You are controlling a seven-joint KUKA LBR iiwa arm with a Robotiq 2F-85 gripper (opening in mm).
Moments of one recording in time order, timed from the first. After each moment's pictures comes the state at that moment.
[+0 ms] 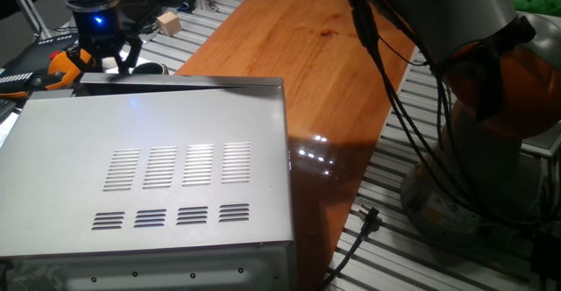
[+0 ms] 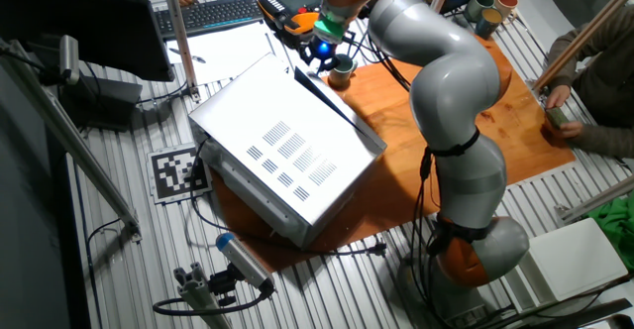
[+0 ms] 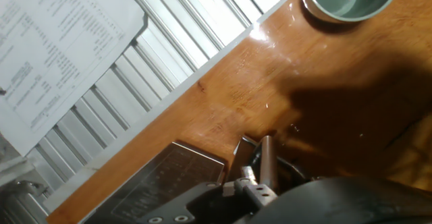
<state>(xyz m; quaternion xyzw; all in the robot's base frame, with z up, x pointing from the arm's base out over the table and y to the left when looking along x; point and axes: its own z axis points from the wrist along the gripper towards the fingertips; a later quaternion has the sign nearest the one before) 0.678 0.172 0.221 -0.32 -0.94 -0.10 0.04</state>
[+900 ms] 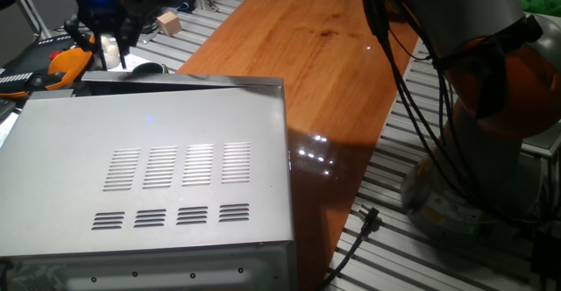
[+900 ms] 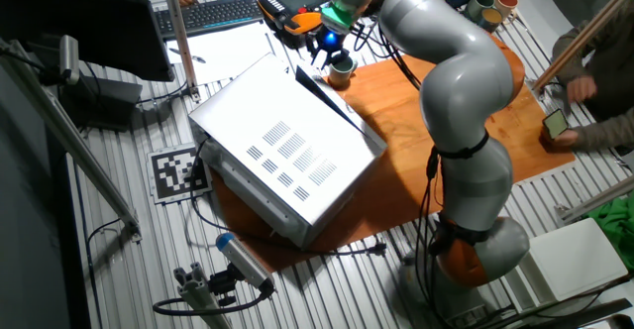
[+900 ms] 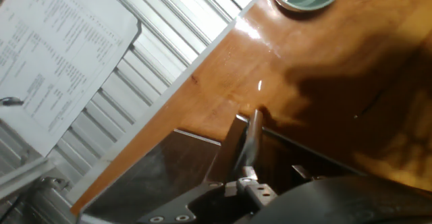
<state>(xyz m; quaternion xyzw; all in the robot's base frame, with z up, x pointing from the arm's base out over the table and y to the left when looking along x) 0.655 0.169 0.286 -0.37 -0.92 -0.10 0.05</state>
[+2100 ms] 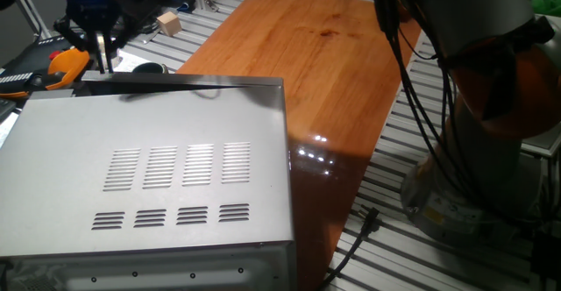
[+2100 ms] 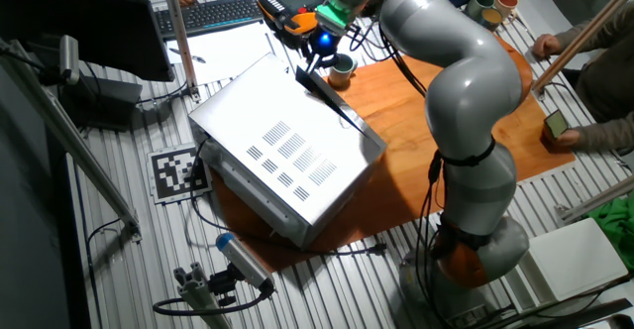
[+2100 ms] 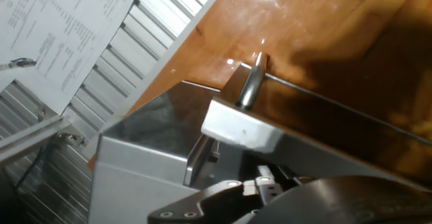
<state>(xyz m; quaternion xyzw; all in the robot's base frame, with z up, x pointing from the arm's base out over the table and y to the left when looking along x) 0.621 0.214 0.307 -0.38 -0.91 -0.12 0.07</state>
